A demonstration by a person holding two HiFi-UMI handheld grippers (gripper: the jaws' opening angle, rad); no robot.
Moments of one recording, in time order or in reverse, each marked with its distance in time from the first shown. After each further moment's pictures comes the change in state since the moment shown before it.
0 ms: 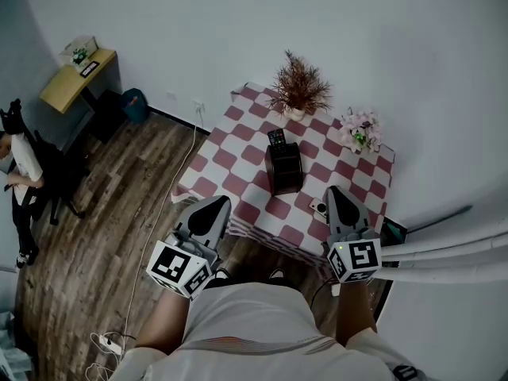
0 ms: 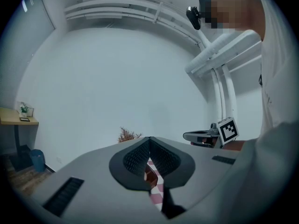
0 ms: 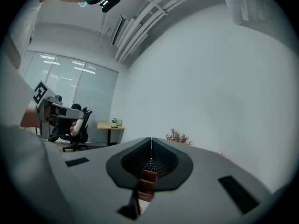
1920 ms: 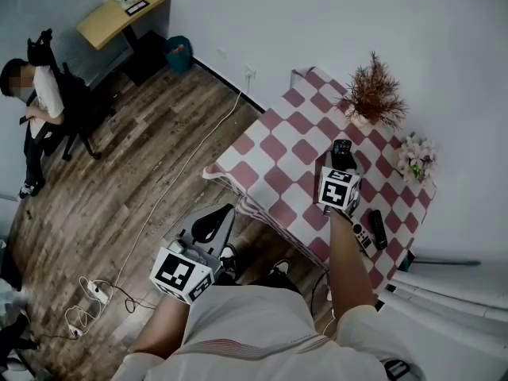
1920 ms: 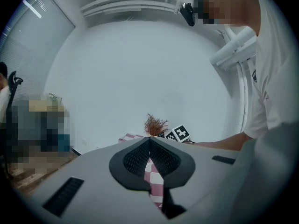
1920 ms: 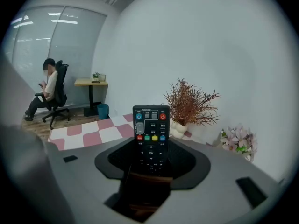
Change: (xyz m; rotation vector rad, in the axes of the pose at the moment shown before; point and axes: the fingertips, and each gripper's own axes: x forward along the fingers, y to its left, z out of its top) left arm -0.056 0.090 -0.059 -0.118 0.116 0.247; right arm 0.252 0.007 -0.168 -0.091 0.514 -0.184
